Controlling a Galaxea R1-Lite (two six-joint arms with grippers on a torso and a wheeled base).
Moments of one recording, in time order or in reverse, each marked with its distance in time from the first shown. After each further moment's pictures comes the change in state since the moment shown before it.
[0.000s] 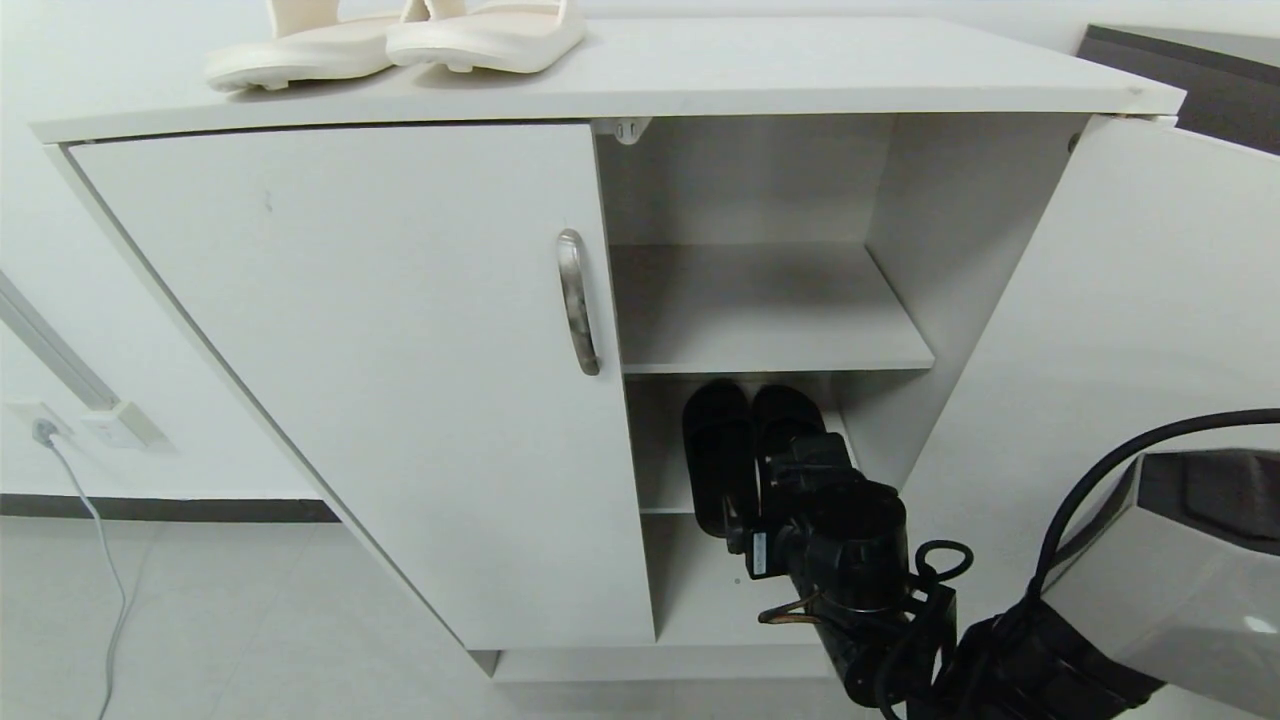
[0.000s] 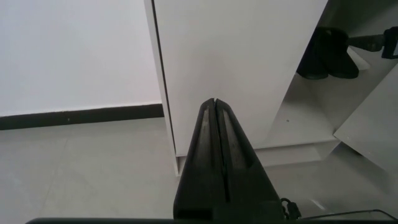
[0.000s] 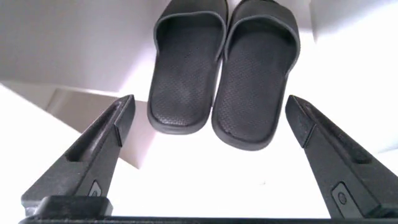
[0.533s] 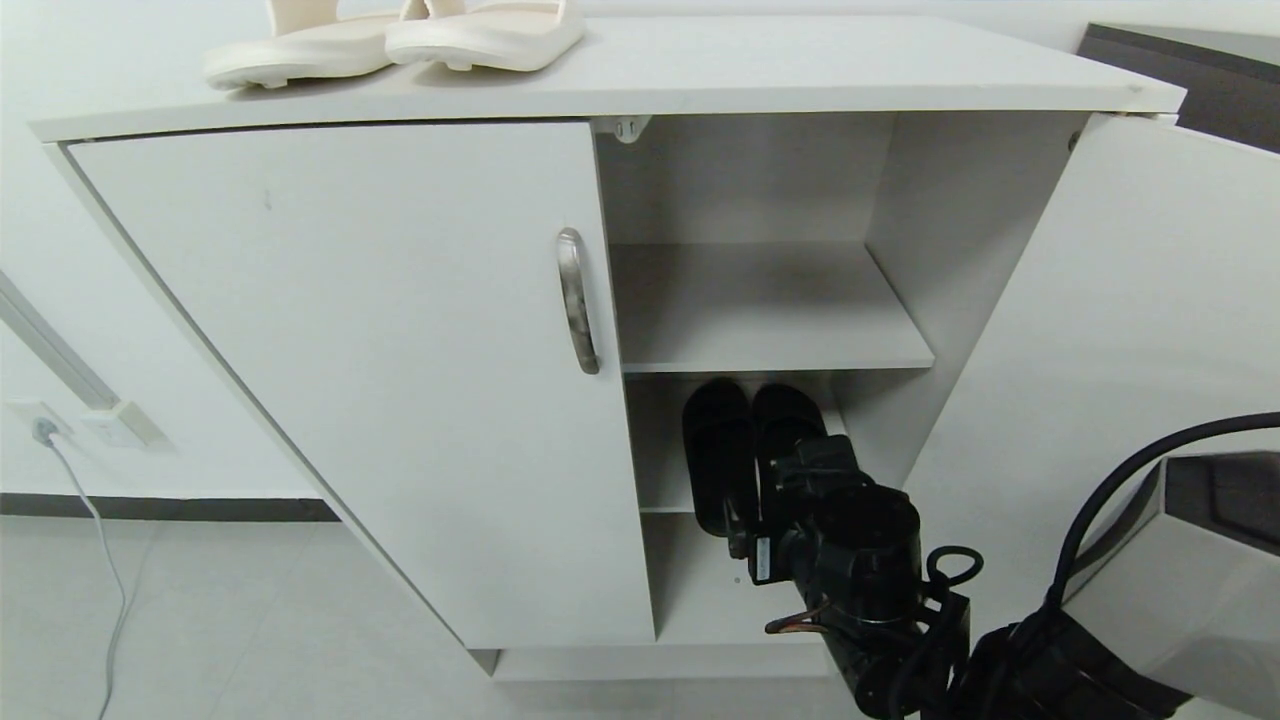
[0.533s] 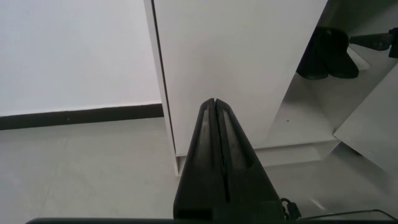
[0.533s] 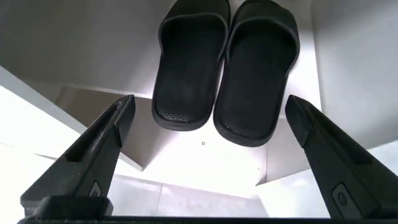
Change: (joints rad) left arm 0.000 0.000 0.000 0.000 0.000 -0.001; right arm 0.014 -0.022 0.027 -0.017 0.000 0.000
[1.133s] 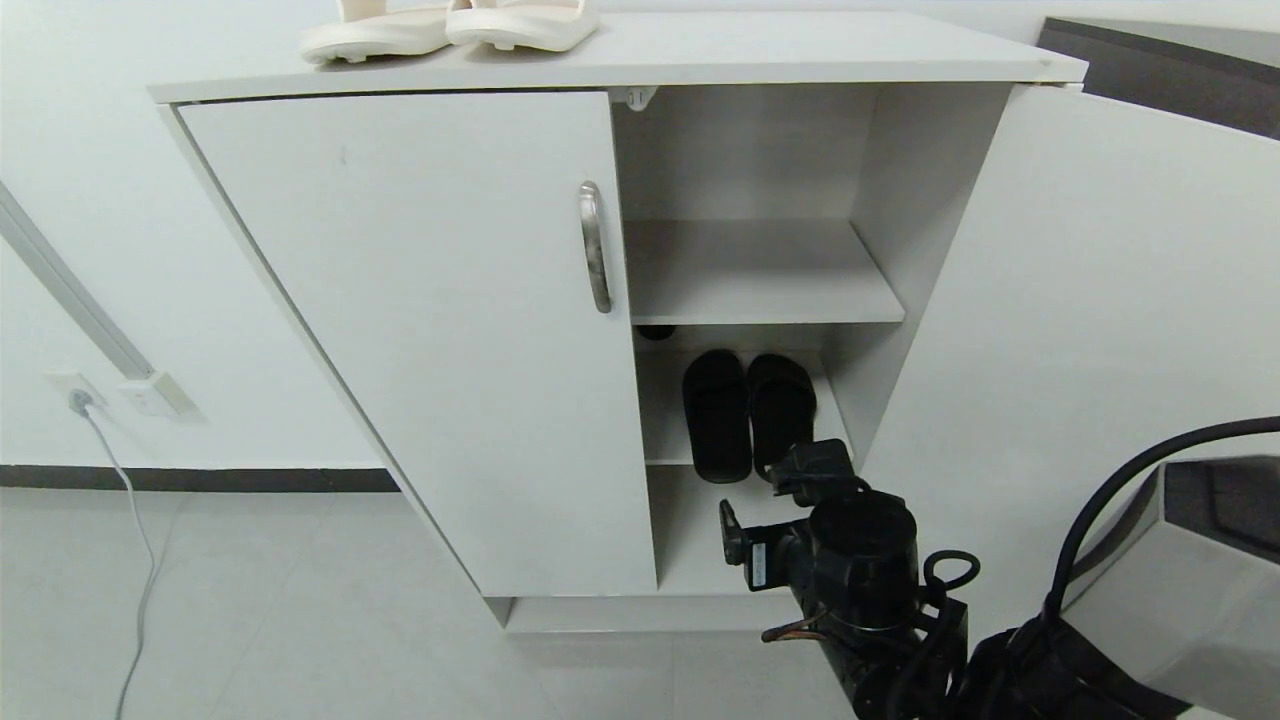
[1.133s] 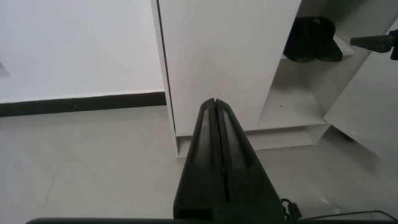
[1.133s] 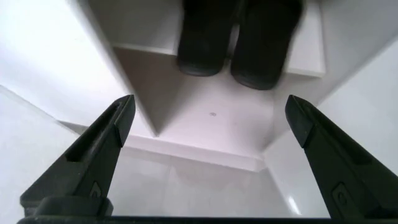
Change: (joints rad) left arm 0.000 0.000 0.000 0.000 0.005 0.000; right arm 0.012 -0.001 0.003 -0.001 0.000 0.000
